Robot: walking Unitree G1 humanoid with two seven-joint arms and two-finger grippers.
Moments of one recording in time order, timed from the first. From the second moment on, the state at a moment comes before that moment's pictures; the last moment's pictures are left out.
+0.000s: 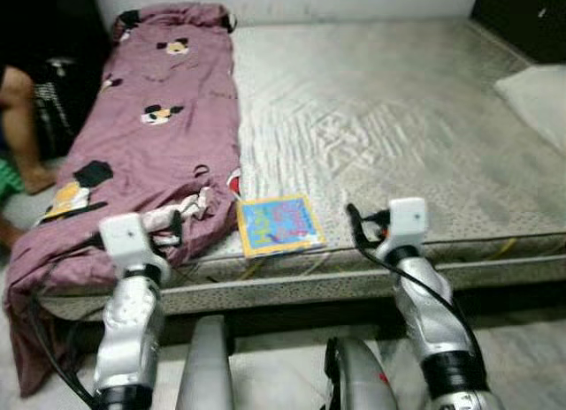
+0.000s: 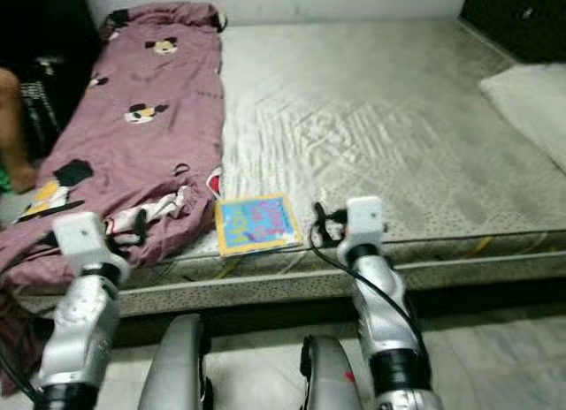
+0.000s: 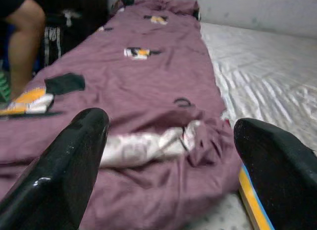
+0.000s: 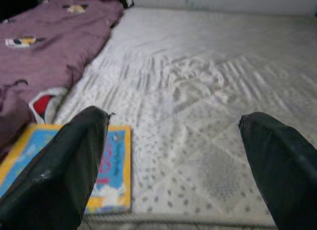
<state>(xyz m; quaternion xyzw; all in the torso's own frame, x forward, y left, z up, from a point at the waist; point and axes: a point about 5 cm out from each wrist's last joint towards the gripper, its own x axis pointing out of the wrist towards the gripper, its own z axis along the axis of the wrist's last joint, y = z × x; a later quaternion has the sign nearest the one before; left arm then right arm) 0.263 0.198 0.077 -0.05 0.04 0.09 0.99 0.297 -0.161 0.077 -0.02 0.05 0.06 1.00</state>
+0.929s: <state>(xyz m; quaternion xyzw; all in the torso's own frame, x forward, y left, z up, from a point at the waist) 0.280 0.184 0.066 -0.15 0.10 0.12 0.98 0.297 -0.164 0.085 -0.04 0.04 0.08 1.00</state>
